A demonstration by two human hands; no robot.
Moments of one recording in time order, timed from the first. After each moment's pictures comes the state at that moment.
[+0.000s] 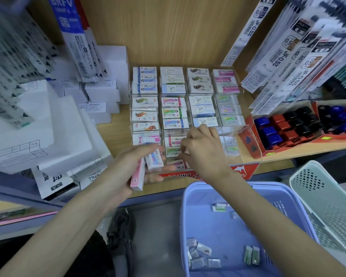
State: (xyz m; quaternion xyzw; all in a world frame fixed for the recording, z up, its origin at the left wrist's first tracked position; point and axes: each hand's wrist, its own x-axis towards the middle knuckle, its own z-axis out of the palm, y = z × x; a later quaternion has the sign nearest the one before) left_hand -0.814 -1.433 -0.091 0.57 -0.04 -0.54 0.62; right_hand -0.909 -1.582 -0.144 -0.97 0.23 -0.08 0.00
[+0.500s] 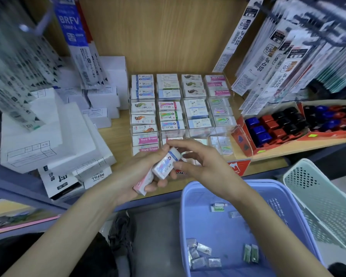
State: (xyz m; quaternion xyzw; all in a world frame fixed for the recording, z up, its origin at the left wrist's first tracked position) left_hand -0.826 -1.430 -0.084 0.56 -0.14 -0.62 0.53; right_hand -0.952 -1.541 -0.084 -0.79 0.20 -0.11 0.58
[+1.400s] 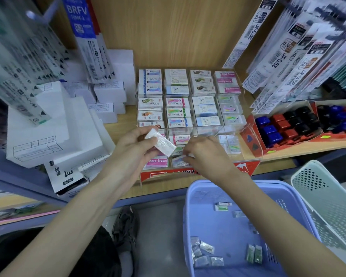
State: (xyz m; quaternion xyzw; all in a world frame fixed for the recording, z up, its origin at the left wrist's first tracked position) left_hand -0.808 -1.434 -0.092 0.58 -0.08 -0.43 0.69; right_hand -0.918 -1.571 -0.123 -0.98 0.19 0.01 0.08
